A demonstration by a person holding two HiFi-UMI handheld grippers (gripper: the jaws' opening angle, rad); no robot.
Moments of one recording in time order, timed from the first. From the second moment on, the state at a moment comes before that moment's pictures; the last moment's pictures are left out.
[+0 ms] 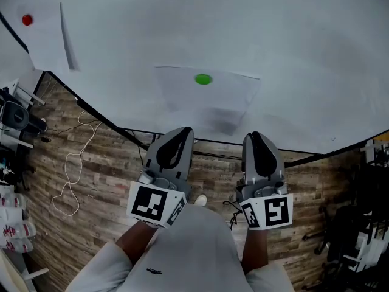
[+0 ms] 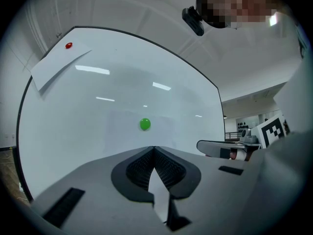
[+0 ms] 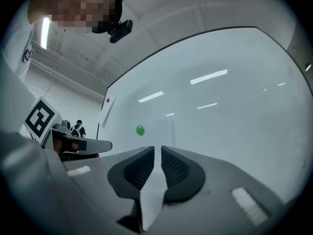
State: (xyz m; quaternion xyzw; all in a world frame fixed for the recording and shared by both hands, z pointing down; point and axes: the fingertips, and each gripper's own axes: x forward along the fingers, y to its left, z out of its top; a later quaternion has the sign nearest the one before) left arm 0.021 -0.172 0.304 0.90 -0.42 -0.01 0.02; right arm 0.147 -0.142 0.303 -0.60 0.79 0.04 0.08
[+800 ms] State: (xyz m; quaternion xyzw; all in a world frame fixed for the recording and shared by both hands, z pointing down) left arm 0.034 -0.208 0.298 0.90 -0.43 -0.02 0.02; right arm 0.158 -0.214 0.291 -0.58 0.81 0.03 0.05
